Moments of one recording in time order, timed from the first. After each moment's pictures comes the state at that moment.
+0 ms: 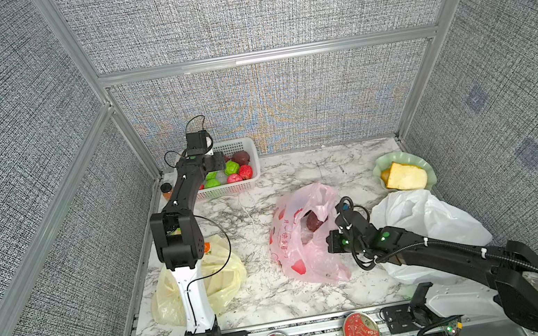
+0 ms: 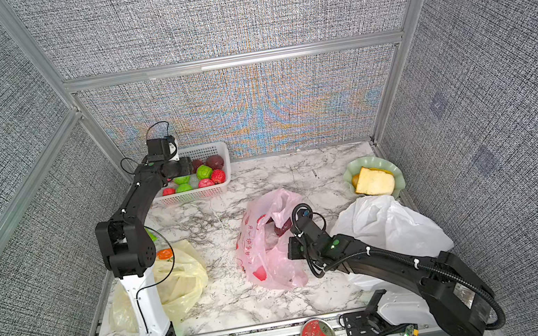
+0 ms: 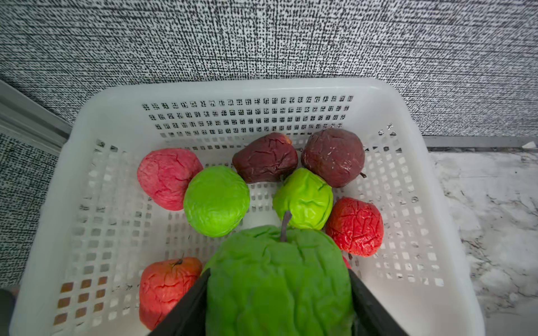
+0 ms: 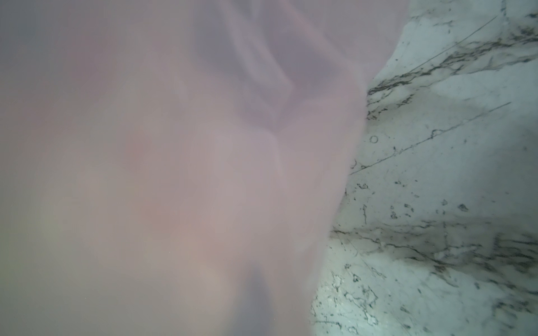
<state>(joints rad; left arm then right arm) -0.11 2.16 1.99 -0.57 0.02 -0.07 0.76 1.20 0.62 -0.26 0.07 0.79</state>
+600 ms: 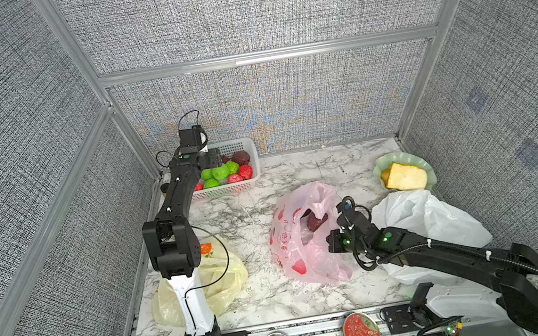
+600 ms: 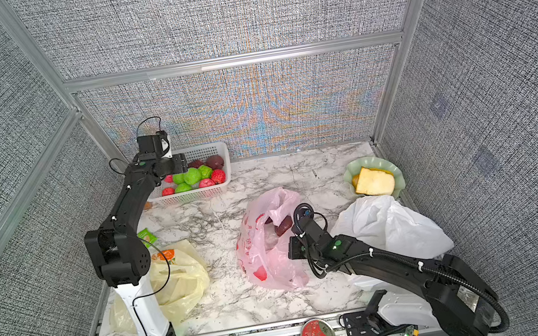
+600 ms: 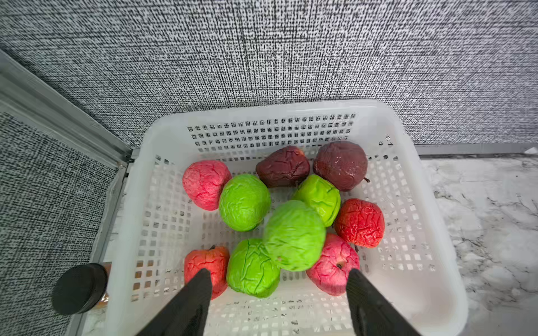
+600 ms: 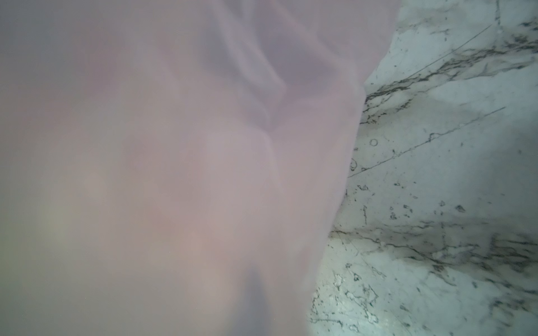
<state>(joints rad) -0.11 2.03 1.94 -0.59 -0.02 -0.03 0.76 1.17 0.62 -0.27 0.07 0.79</state>
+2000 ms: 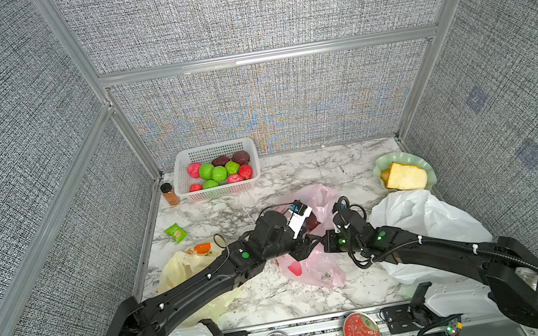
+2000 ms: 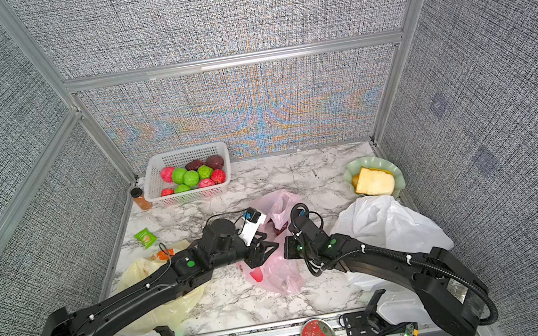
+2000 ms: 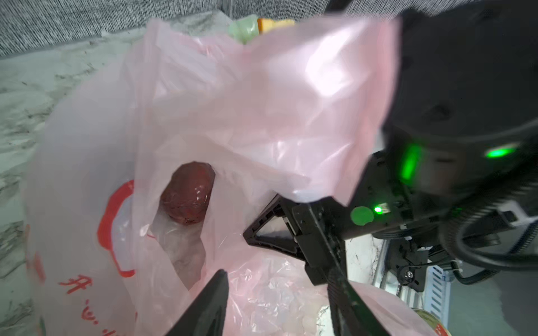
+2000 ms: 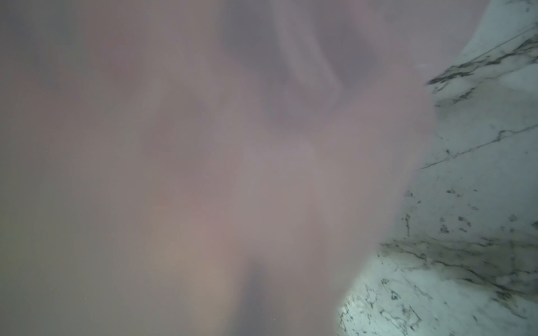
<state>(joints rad) -0.97 1.29 0.86 -0.12 0.20 -0.23 0.76 1.24 0.63 -0.18 -0.01 0.81</state>
